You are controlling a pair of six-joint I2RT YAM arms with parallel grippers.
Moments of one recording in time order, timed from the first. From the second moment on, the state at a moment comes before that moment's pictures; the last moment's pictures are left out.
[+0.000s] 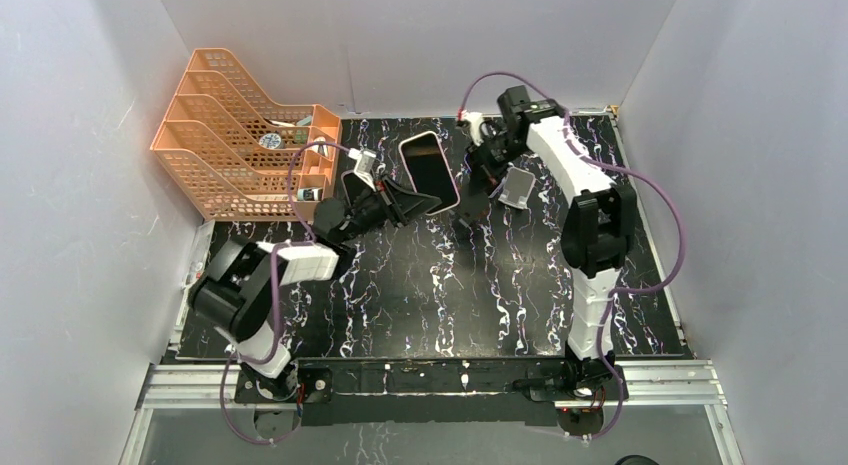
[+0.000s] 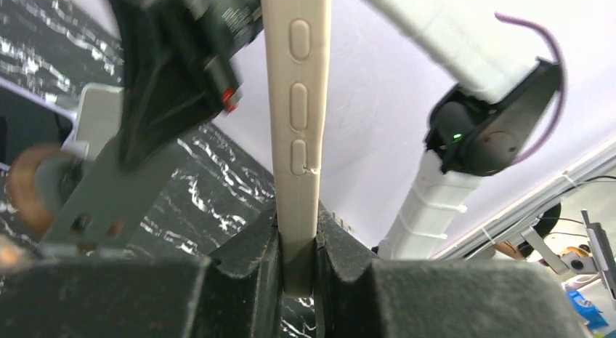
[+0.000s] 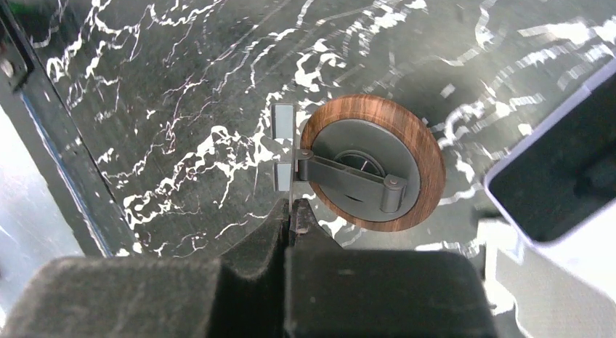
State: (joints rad) left arm -0.54 1.70 0.69 1.35 0.60 -0.99; right arm 0.29 2.06 1.98 -1.16 -0.71 -0.49
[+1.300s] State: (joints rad) left arm -0.50 1.09 0.58 0.71 0.48 -0.49; right arm 0.66 2.36 2.09 -1.04 -0.38 -0.72
